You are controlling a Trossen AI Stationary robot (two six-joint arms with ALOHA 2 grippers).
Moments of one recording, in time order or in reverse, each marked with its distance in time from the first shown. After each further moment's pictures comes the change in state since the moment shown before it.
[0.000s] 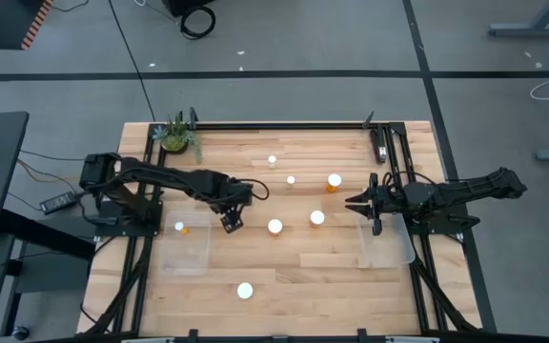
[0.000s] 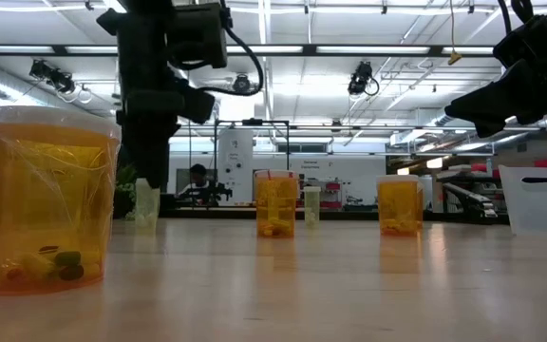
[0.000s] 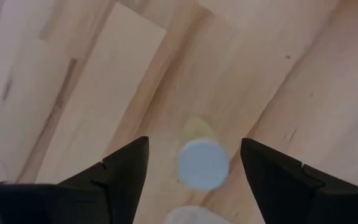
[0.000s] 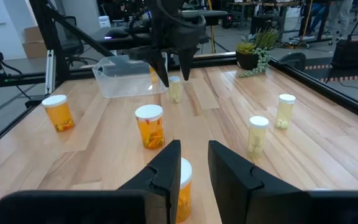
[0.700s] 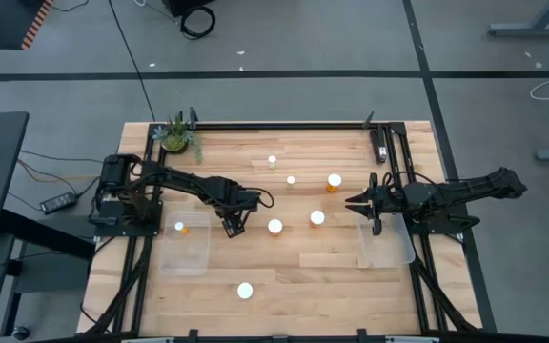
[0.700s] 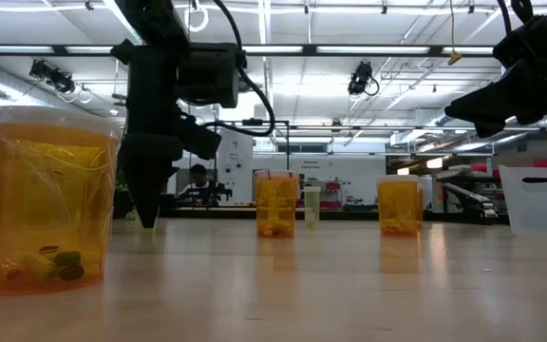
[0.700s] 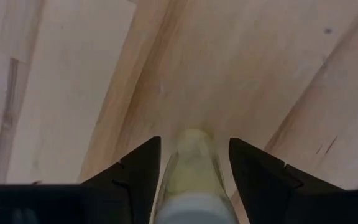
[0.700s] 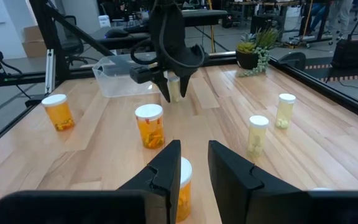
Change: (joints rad) left arm 0.000 0.154 -0.001 0.053 0.023 0.070; right arm 0.000 0.002 0.000 0.000 0.000 0.000
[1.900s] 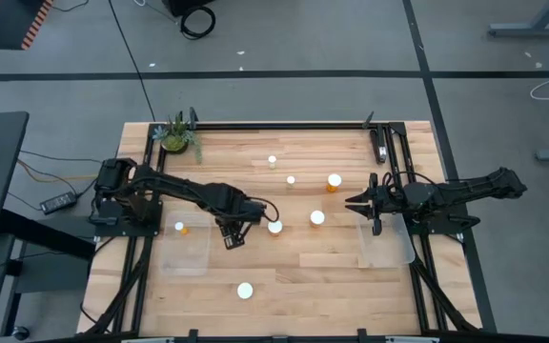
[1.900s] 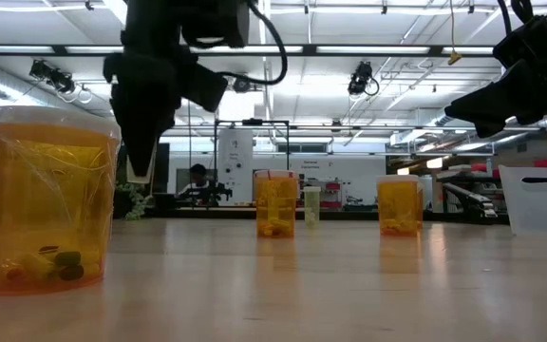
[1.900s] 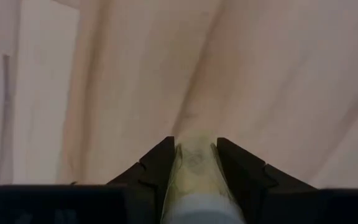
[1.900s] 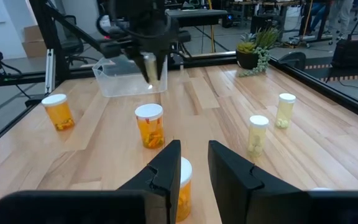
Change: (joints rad) left arm -0.139 -0.018 0.225 -0.270 0.034 -0.046; right arm 0.000 0.001 0.000 0.000 0.000 0.000
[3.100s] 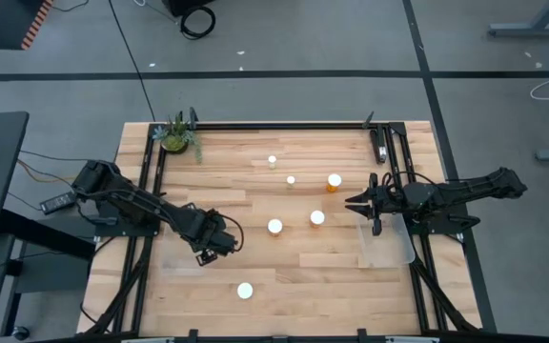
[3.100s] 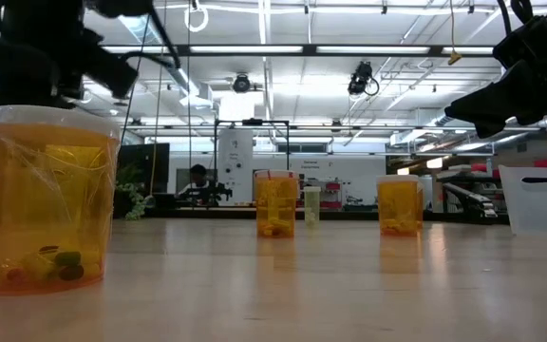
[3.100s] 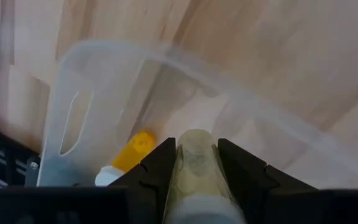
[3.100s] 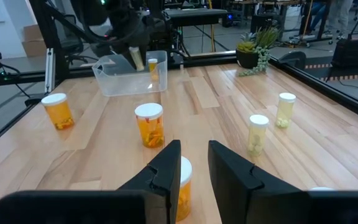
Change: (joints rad) left arm -0.255 -0.149 -0.185 -0.170 -0.042 -0.401; right arm 0.000 0.002 0.000 -0.001 0.000 0.000
